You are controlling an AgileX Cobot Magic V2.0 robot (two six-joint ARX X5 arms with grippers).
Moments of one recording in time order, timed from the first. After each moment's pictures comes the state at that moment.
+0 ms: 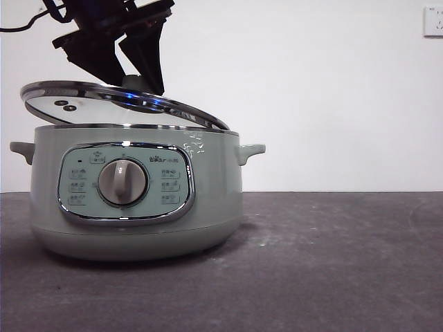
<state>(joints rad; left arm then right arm) -0.49 1.48 1.32 -0.63 0.00 -0.03 0.60 1.33 1.95 -1.22 0.04 0.00</state>
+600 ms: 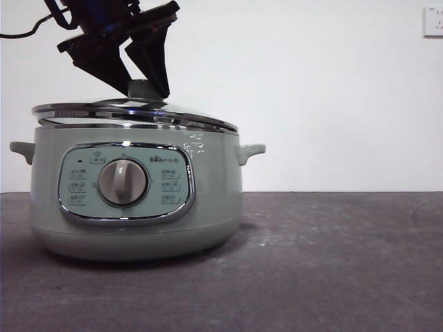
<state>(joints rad) -0.51 1.48 1.29 -0.57 -0.01 -0.04 0.60 1.33 1.95 -1.23 0.04 0.00</state>
